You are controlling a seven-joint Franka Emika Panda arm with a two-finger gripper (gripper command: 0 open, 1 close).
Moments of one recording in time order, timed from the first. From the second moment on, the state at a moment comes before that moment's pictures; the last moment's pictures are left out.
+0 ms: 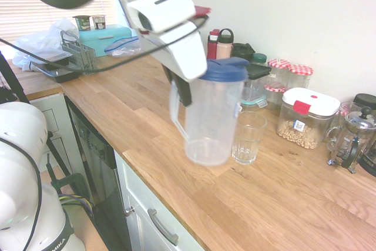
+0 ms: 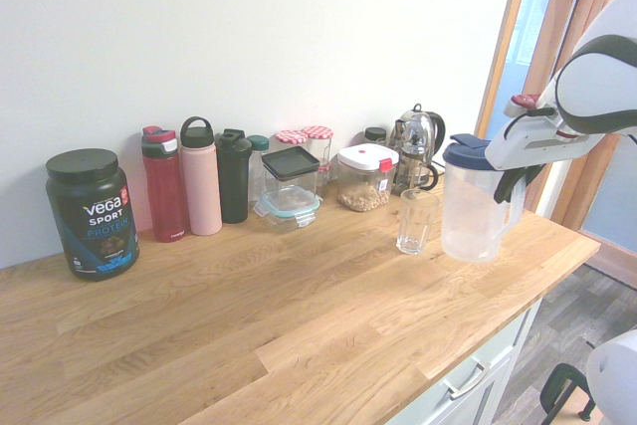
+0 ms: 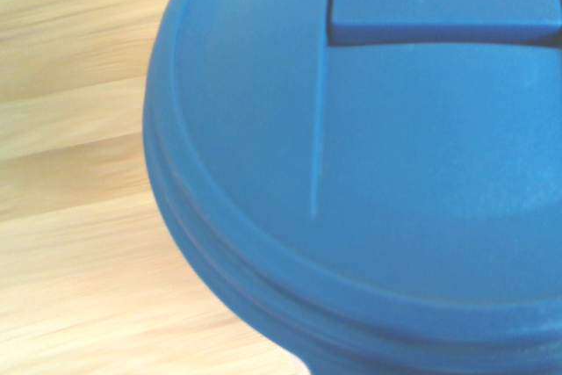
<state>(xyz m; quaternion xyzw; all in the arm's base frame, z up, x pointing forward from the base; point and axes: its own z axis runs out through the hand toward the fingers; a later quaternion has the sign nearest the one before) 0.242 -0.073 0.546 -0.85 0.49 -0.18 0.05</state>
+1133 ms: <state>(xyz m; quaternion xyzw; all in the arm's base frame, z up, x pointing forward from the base) 0.361 0.197 0.513 -0.88 0.42 -0.21 0.11</state>
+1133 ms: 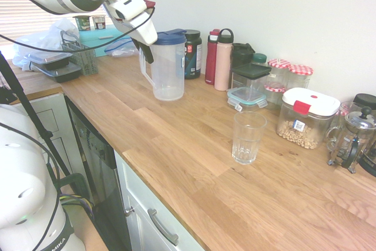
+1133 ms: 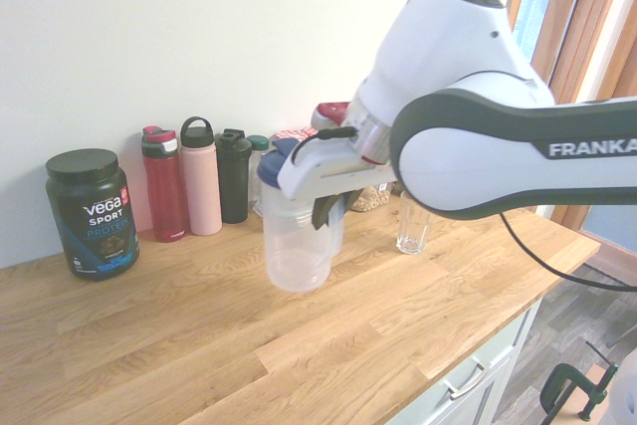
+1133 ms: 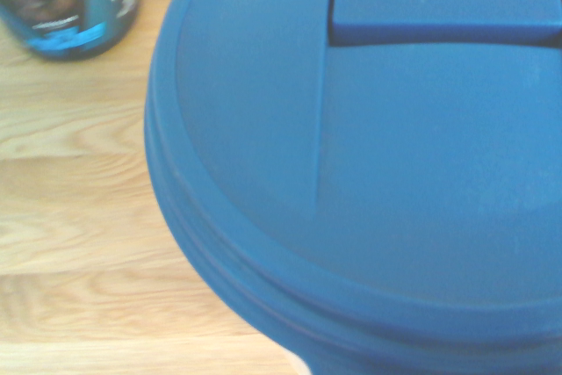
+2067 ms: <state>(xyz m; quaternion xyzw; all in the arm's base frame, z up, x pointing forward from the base) 0.406 0.248 0.453 -0.87 0.43 -0.23 0.09</state>
